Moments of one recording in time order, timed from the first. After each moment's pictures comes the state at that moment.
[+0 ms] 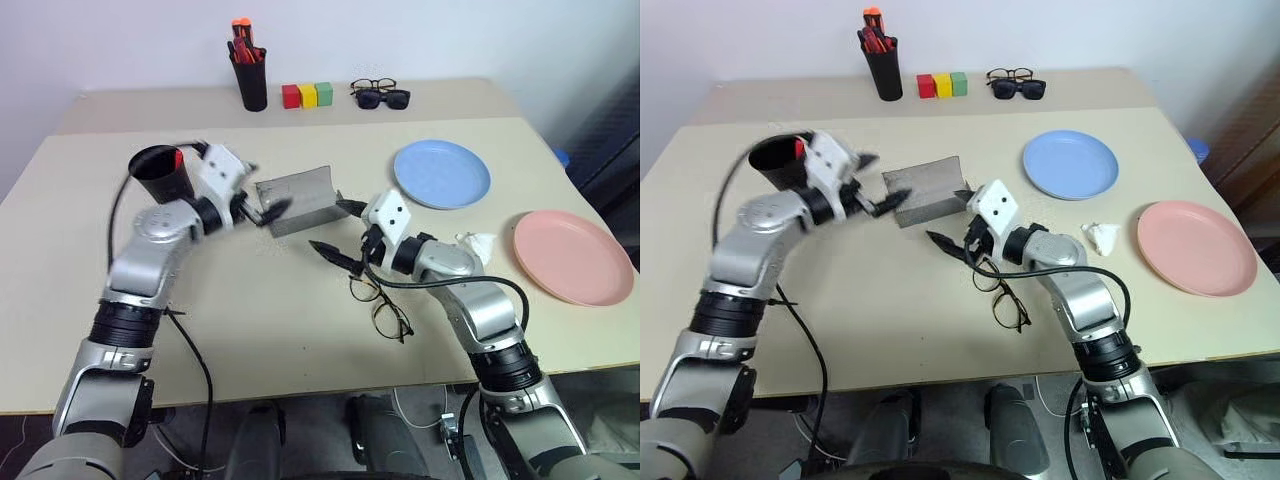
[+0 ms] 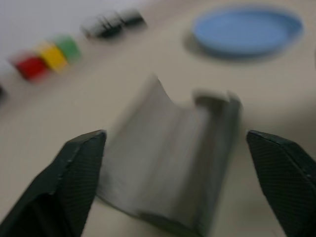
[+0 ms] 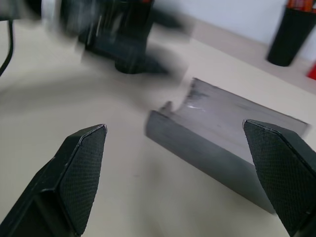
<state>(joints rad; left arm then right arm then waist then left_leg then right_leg) -0.66 0.53 -0.15 0.15 -0.25 0.42 -0.69 -0.47 -0.35 0.18 -0.16 0.22 0.38 0.67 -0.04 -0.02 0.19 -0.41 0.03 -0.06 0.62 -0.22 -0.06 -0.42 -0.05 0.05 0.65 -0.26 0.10</state>
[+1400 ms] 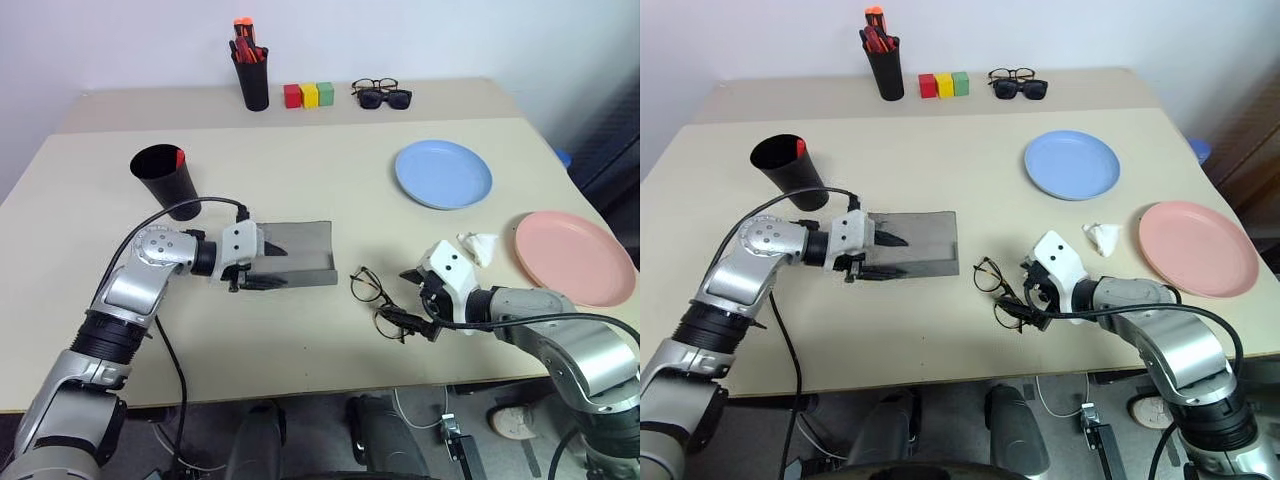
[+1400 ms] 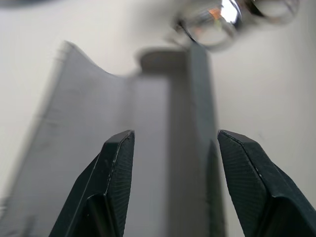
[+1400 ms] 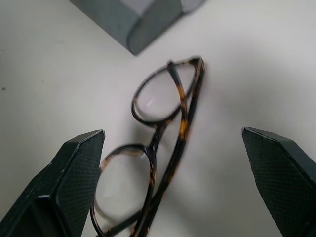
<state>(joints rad) -0.52 0.68 -0.16 0.10 -0.20 0.13 -1.21 -0.19 -0.71 0.03 -0.56 0.45 1.03 0.67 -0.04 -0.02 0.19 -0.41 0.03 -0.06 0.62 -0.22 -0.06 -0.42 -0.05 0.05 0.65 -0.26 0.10</state>
